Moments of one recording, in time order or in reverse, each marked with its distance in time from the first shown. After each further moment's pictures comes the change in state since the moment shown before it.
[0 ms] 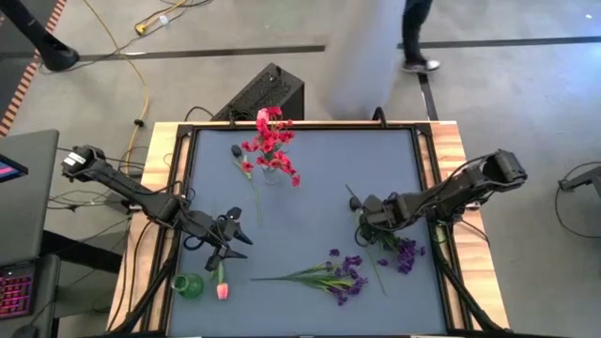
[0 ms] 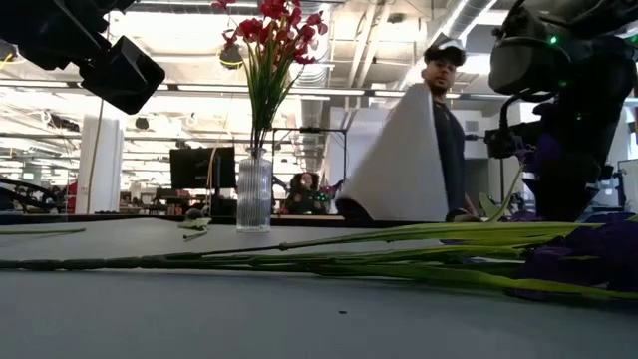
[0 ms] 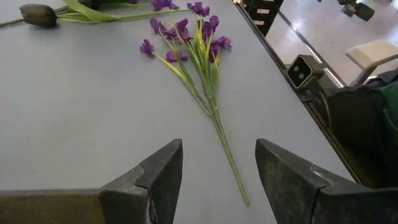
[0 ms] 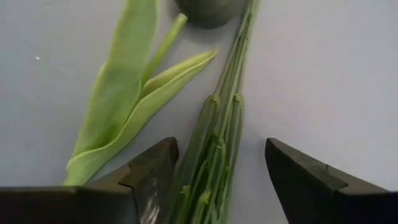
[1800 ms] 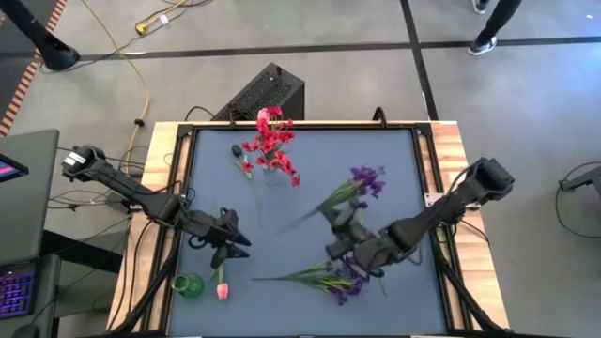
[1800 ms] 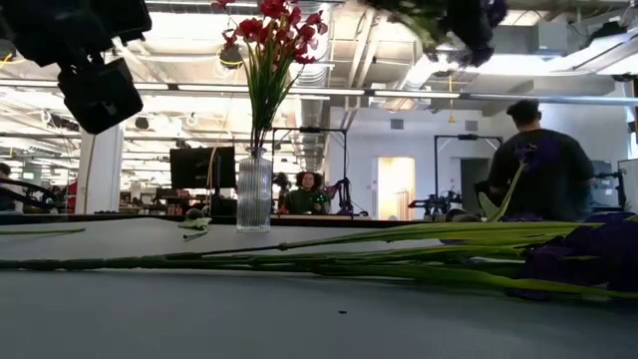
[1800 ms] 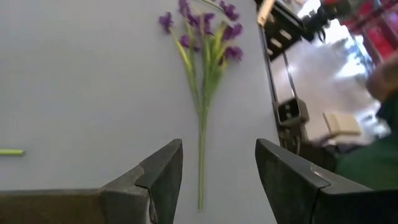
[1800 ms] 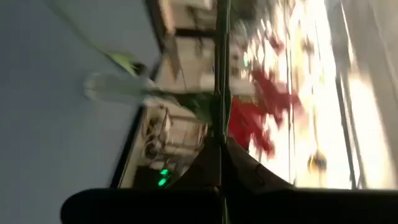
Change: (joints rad) left arm 0.008 0.000 0.000 -0.006 -0.003 -0.462; right arm 0.290 0.121 0.450 0.818 0.957 -2.238
